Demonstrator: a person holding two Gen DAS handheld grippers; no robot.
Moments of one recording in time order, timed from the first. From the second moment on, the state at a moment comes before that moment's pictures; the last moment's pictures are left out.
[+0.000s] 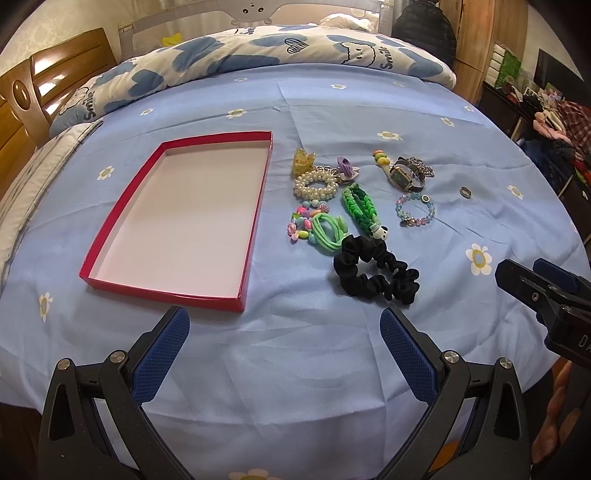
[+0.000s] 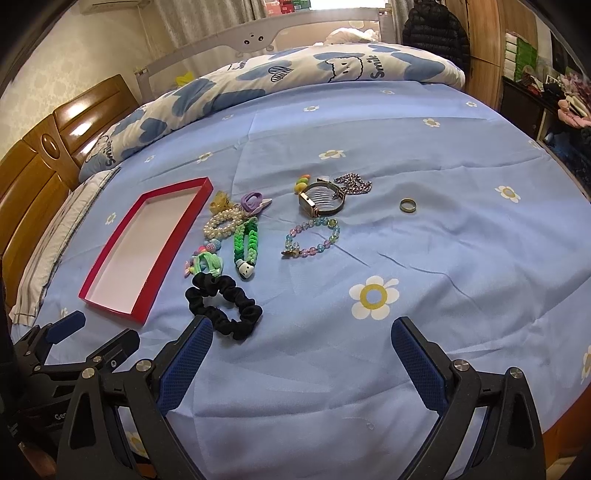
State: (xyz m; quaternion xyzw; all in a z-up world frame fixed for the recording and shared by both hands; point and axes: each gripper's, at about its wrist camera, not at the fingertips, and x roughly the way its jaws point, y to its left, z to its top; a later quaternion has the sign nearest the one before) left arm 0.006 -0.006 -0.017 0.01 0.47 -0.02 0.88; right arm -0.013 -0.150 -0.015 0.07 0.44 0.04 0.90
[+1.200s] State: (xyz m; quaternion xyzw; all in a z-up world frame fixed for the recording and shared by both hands) left arm 0.022 -0.011 -0.016 0.01 0.48 -0.03 0.88; right arm 0.001 -0.147 -0.018 0.07 0.44 0.06 0.89
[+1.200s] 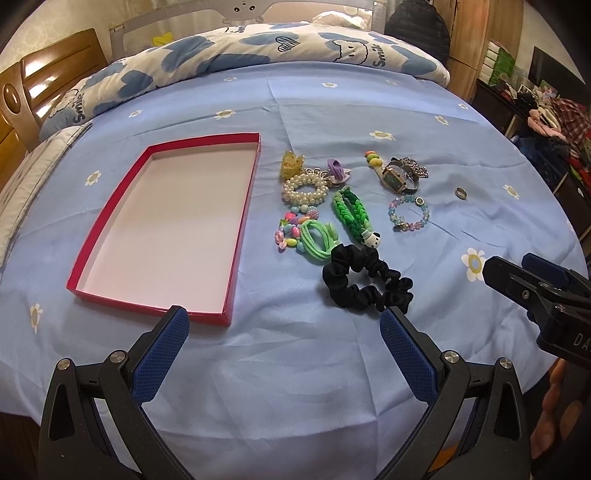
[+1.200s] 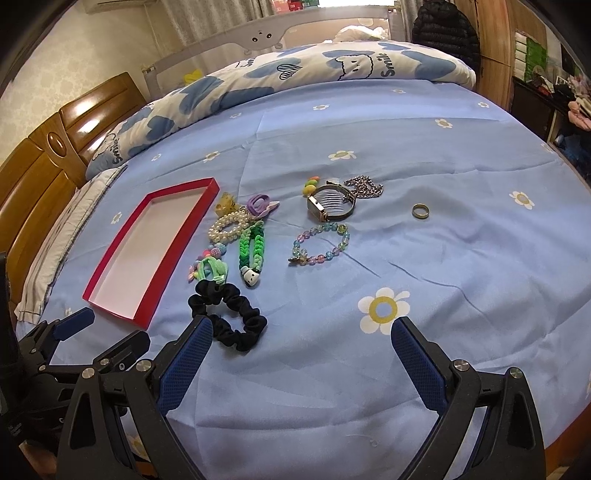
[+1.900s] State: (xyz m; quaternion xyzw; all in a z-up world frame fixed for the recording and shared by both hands) left arm 0.030 -0.009 -0.019 -0.02 0.48 -0.07 0.88; right arm 0.017 -0.156 -0.025 0.08 0.44 0.06 0.89
